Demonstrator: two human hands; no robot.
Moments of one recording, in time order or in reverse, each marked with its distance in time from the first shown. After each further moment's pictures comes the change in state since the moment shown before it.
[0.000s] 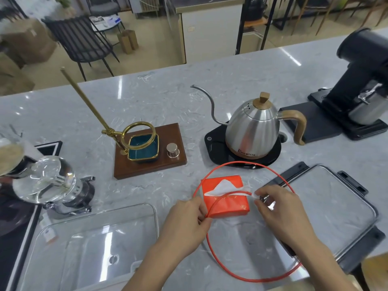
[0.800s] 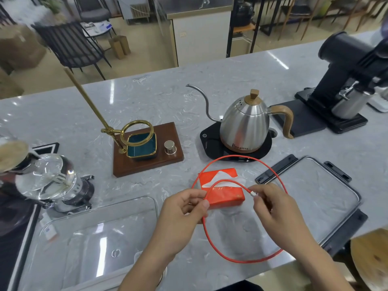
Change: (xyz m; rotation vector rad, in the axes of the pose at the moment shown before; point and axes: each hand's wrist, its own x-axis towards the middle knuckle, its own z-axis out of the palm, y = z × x) left_hand -0.032 0.011 -0.015 -0.874 0.050 -0.101; right_hand -0.043 -0.029 -0.012 0.155 0.074 -0.054
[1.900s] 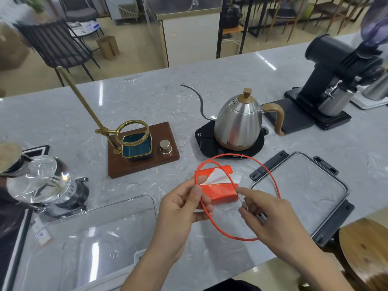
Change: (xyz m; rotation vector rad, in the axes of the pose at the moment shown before) left_hand -0.010 0.013 0.006 -0.281 -0.032 0.036; right_hand -0.025 -0.028 -0.007 0.027 -0.059 -0.235
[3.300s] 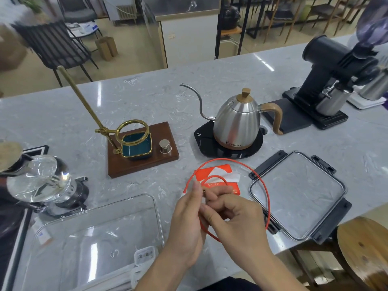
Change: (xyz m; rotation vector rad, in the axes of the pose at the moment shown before) left_hand -0.010 -0.003 0.021 -0.368 -0.094 -0.098; right_hand 0.010 -0.067 0.048 0.417 0.242 0.191
